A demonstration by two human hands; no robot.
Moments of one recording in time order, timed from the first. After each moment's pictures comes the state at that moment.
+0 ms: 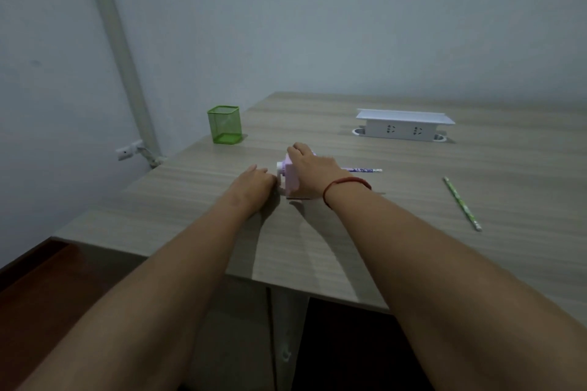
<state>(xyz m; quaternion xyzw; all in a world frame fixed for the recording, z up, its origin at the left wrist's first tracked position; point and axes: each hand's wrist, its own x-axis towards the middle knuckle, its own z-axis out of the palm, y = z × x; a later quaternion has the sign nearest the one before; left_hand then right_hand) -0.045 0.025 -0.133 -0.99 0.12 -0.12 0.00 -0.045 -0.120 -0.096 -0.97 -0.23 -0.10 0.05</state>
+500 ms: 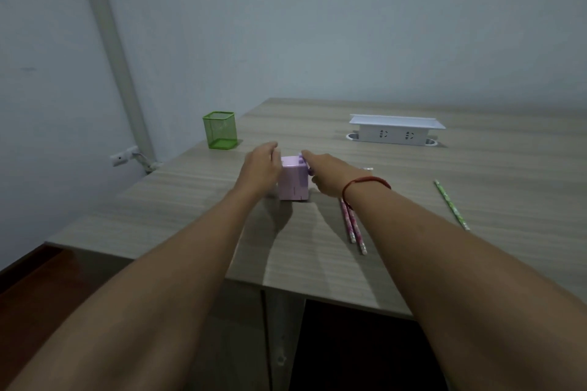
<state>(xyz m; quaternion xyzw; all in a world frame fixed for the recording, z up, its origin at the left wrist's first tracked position) -0.044 -0.005 -0.100 -0.91 0.03 -0.24 -0.35 -0.044 -0.157 -0.081 -0.97 -0.21 -0.04 0.09</state>
